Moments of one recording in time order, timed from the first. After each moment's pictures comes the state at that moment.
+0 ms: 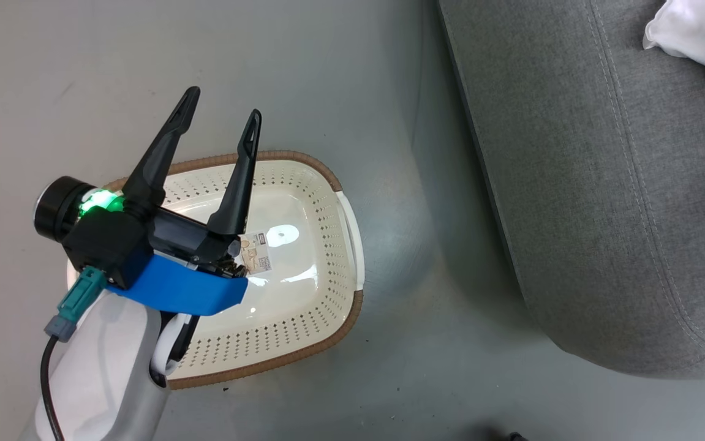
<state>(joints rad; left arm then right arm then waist) -0.46 0.29 -0.37 0.06 -0.32 -0.13 -0.26 -1.06 -0.35 -0.51 0.92 -0.05 0.13 -0.26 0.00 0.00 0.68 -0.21</state>
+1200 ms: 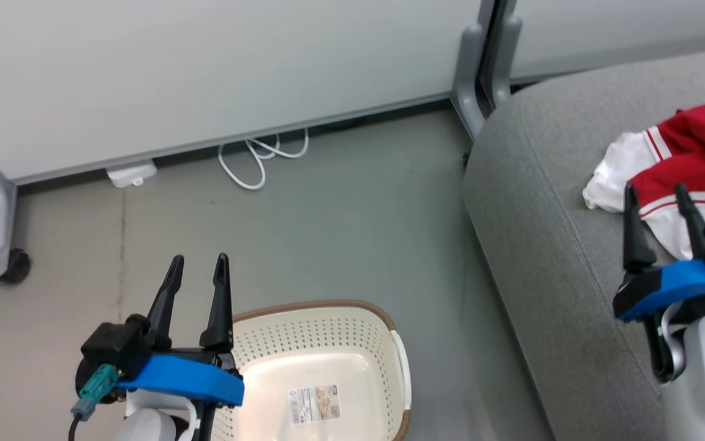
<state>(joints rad) -0.16 0.10 -0.17 0.28 -0.40 -0.13 -0.26 -0.47 -0.15 -0.19 0.58 0.03 0.13 -0.26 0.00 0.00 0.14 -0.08</state>
